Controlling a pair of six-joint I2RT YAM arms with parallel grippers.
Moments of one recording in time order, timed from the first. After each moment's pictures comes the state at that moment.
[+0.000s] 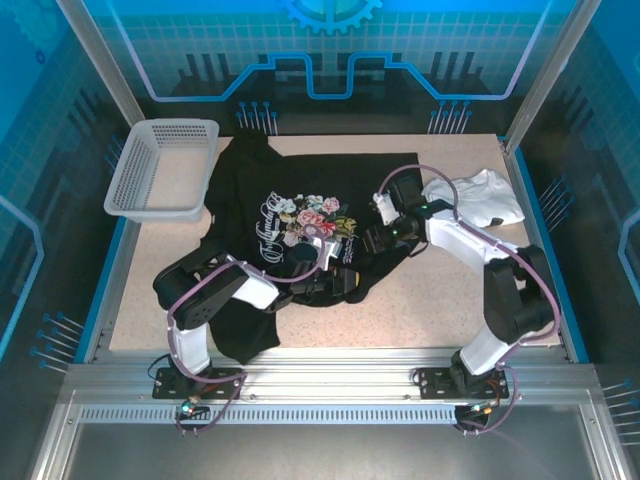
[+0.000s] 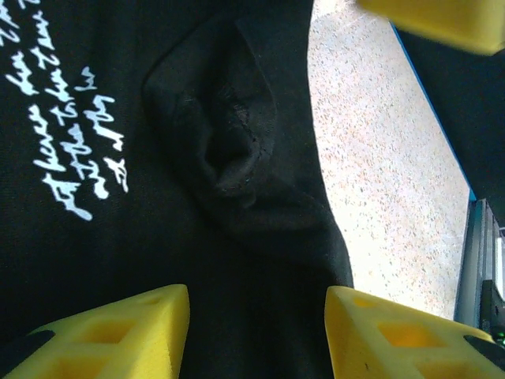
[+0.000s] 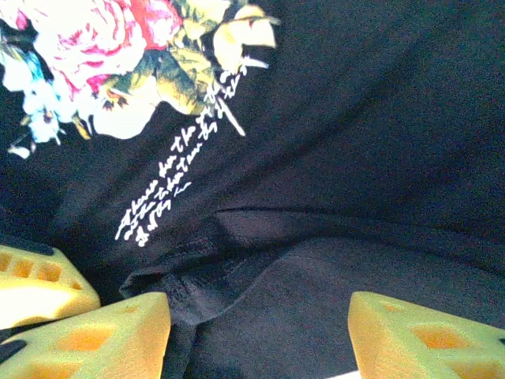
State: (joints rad) left arm -0.74 1.87 0.64 0.74 0.35 -0.69; right arm 0.38 1.65 1.12 -0.61 -0.16 0.02
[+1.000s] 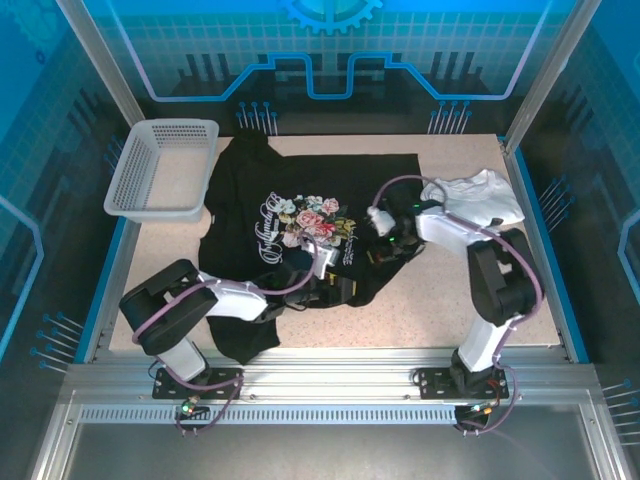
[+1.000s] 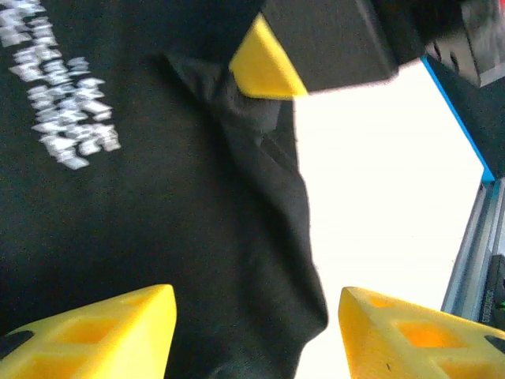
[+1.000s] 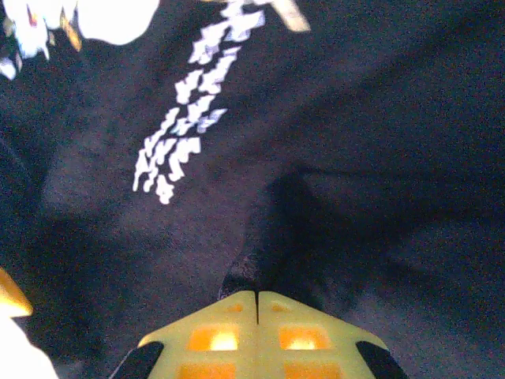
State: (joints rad) left arm -0.84 1.67 0.60 0.55 0.21 -0.60; right arm 0.31 1.72 1.10 -0.69 -0.36 0.05
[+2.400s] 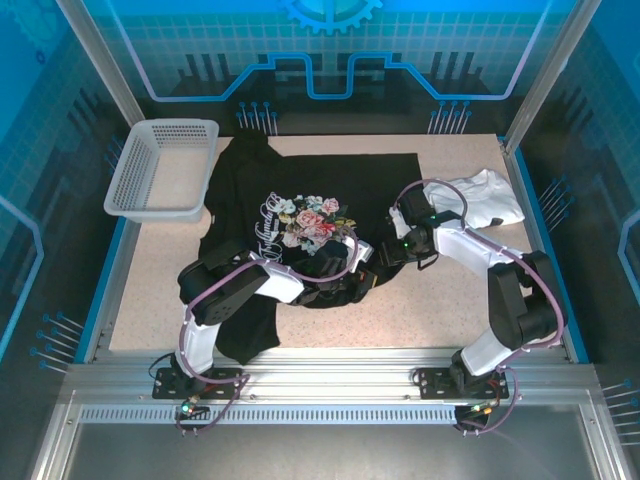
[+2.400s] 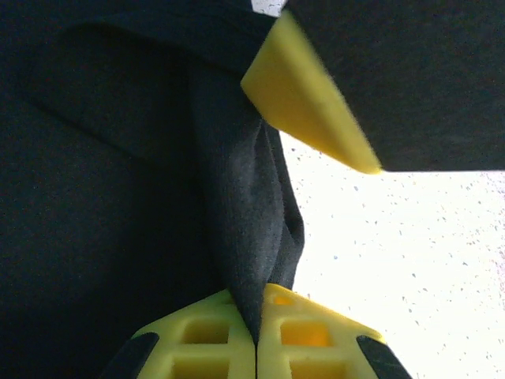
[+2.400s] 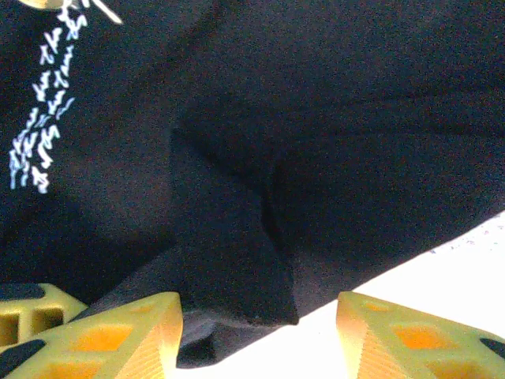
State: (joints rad) left arm -0.84 2.00 0.88 0.57 0.31 -0.46; right arm 0.32 1.59 0.99 -0.65 -0.09 0.11
